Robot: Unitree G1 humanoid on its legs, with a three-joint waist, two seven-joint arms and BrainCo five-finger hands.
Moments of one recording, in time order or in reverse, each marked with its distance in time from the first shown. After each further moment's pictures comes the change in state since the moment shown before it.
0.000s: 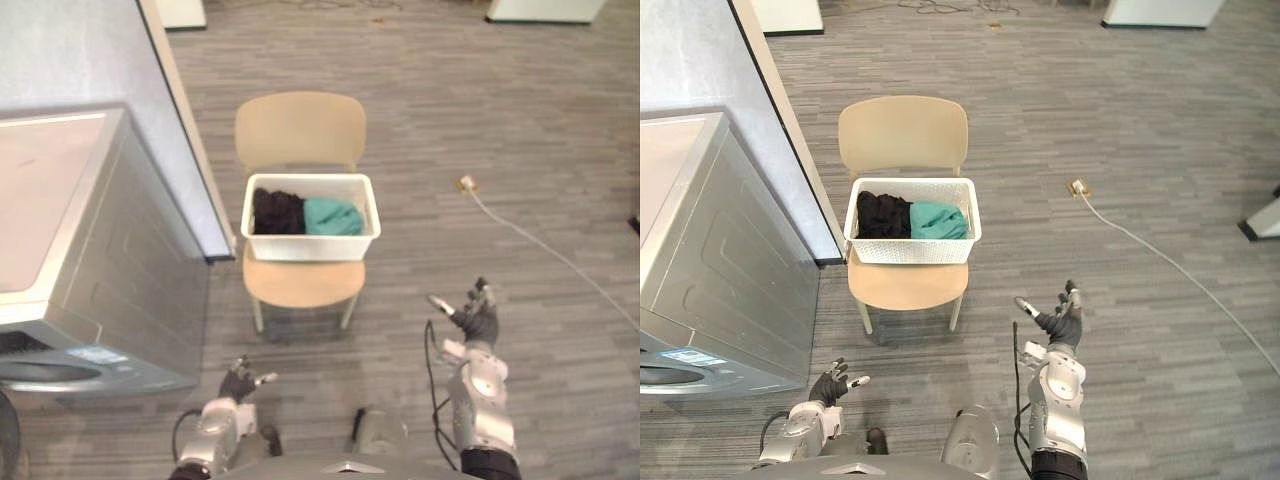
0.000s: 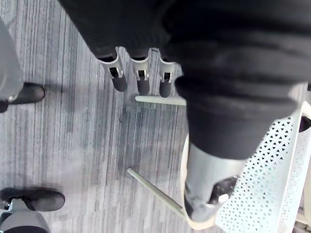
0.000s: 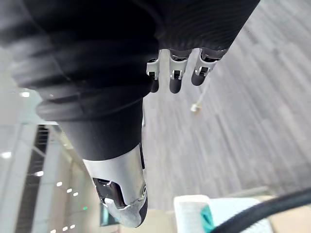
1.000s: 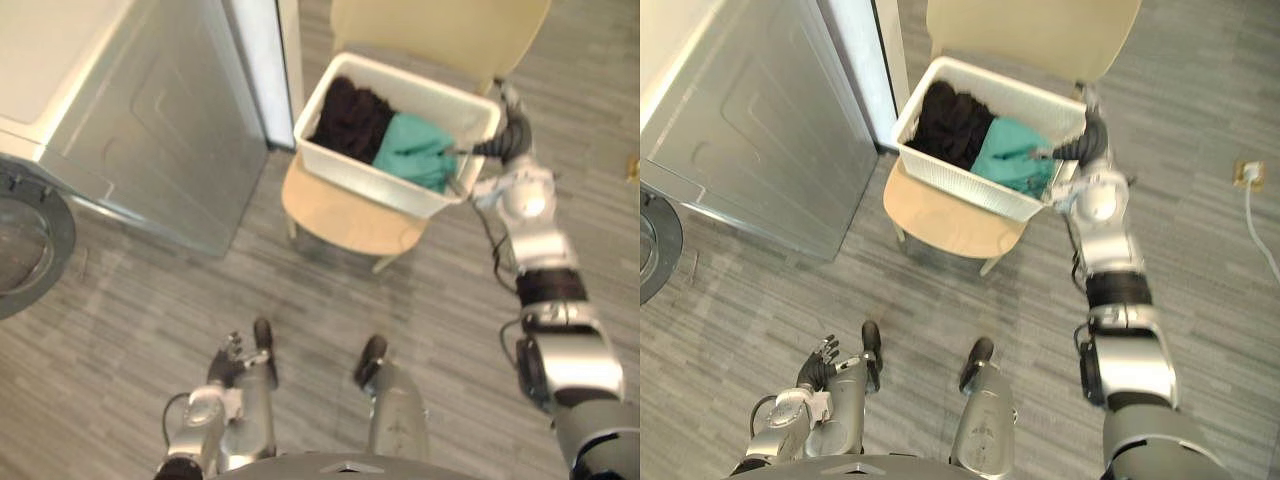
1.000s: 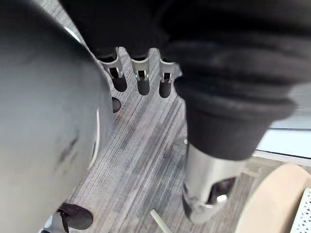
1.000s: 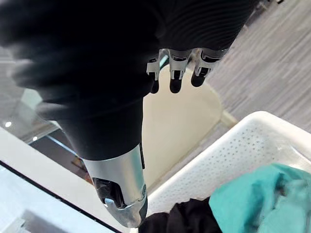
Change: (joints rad) left arm -0.003 0.049 0.049 -0.133 -0.001 -0.056 -0.061; right arm -1.004 -0.588 0.368 0.530 -0.322 0.021 0.072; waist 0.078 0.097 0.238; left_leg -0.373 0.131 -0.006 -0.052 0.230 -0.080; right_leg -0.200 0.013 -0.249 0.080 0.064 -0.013
